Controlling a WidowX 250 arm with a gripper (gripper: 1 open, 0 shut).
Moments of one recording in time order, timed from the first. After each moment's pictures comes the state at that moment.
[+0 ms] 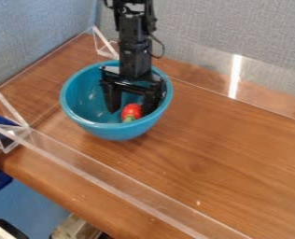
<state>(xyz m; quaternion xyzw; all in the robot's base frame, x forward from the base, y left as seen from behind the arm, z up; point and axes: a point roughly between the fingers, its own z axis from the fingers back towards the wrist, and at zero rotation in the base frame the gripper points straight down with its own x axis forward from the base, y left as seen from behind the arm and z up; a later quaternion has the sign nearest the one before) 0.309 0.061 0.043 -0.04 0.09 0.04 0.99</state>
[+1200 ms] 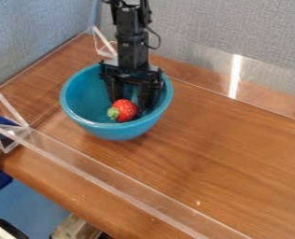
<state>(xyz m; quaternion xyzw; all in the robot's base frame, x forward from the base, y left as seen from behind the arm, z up) 0.326 0.074 0.038 -0.05 0.09 0.06 0.99</state>
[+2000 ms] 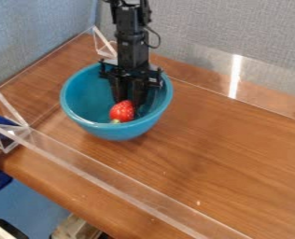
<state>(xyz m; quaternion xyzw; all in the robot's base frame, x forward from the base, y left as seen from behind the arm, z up) 0.326 0.074 0.055 -0.04 0.07 0.05 1.00</state>
